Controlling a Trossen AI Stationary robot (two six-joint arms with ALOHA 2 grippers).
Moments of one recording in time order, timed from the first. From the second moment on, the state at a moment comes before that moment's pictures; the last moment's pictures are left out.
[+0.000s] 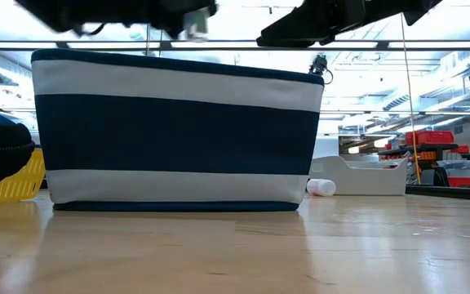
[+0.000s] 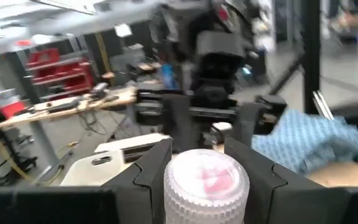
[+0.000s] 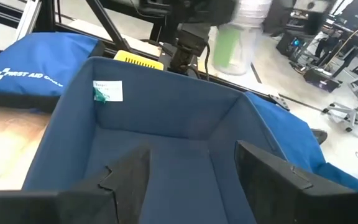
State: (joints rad) left arm -0.09 1.19 0.57 0.71 -0.12 0.24; right arm 0.14 1.37 0.81 0.24 0.16 -0.30
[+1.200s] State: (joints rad) left arm -0.86 0.47 0.22 -0.17 -0.85 -0.42; right arm 0.20 1.35 0.81 0.18 0.16 -0.21
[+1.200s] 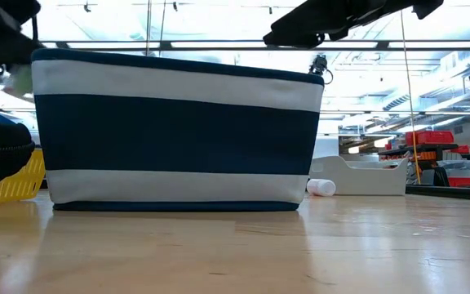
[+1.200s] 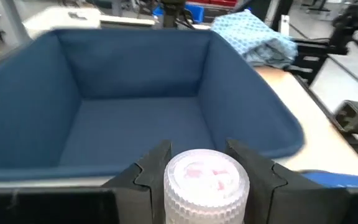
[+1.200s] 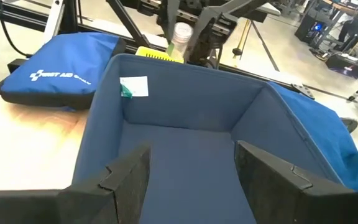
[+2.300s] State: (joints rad) left arm -1.01 0.64 0.01 0.08 -0.97 -0.61; right arm 0.20 1.35 0.81 0.15 0.16 -0.19
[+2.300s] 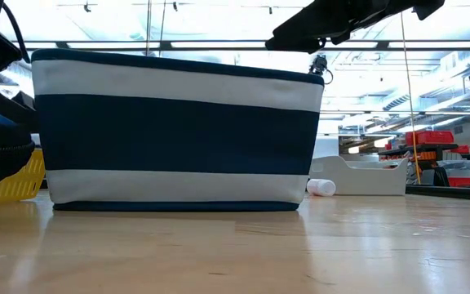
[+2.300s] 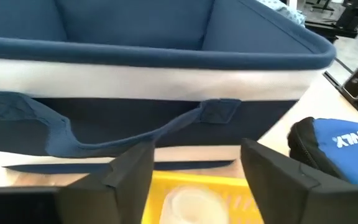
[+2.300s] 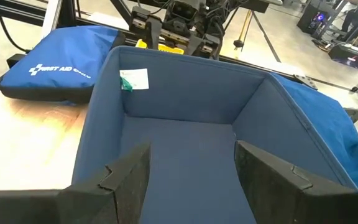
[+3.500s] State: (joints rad) left arm -0.77 0.63 0.07 0.71 -0.93 0.16; right arm -0.31 1.54 0.81 -0.34 0.25 0.07
